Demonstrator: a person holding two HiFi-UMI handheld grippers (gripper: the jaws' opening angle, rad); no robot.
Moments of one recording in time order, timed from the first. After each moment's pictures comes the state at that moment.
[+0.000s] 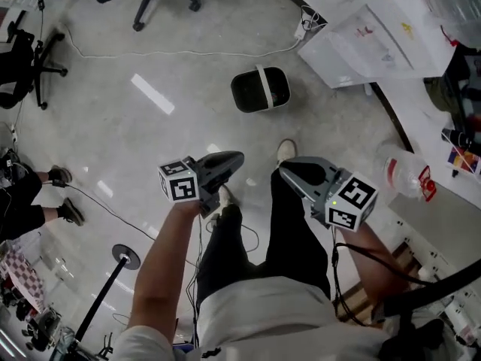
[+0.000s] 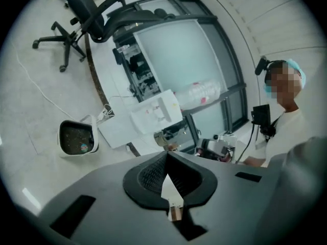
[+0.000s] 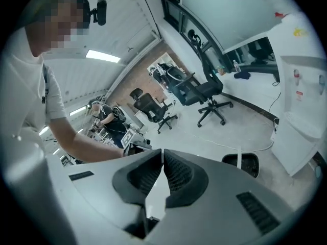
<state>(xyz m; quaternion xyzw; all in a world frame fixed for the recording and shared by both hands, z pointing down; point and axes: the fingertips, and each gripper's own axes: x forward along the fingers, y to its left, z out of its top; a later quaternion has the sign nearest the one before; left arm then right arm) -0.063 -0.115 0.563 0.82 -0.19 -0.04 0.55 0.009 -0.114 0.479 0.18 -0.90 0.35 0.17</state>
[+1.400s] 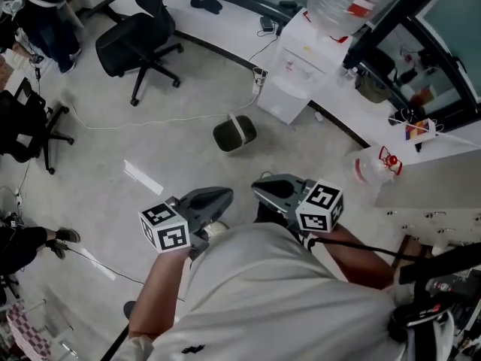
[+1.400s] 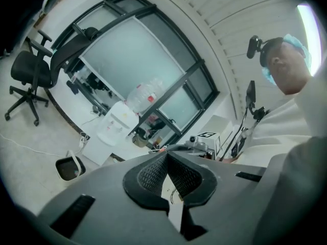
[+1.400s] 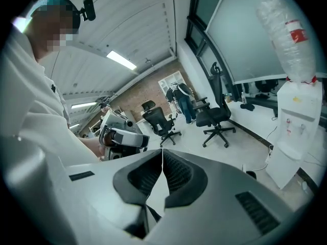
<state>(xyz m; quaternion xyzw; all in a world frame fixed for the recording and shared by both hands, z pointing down) -0.080 0.055 0.260 0.92 -0.14 0.02 0.37 -0.036 0.051 0.271 0.23 -0.93 0.26 0.12</state>
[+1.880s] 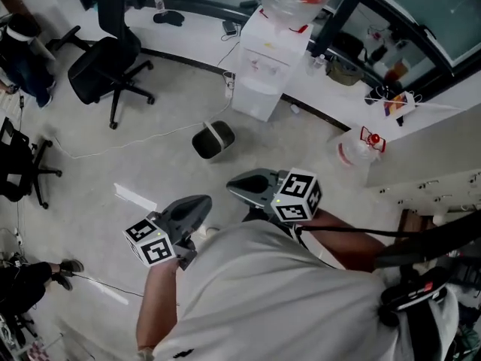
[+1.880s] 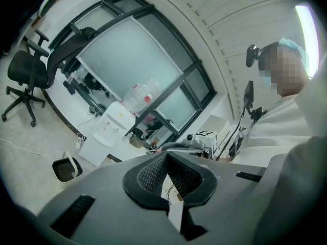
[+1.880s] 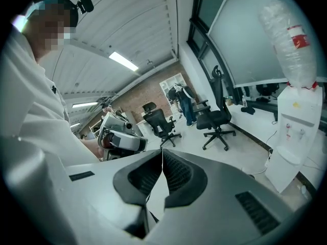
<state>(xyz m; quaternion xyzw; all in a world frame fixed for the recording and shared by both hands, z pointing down) -0.076 0.066 0.249 0.92 -0.13 0.01 0.36 -0.033 0.052 0.258 0.23 -0.94 0.24 0.11</state>
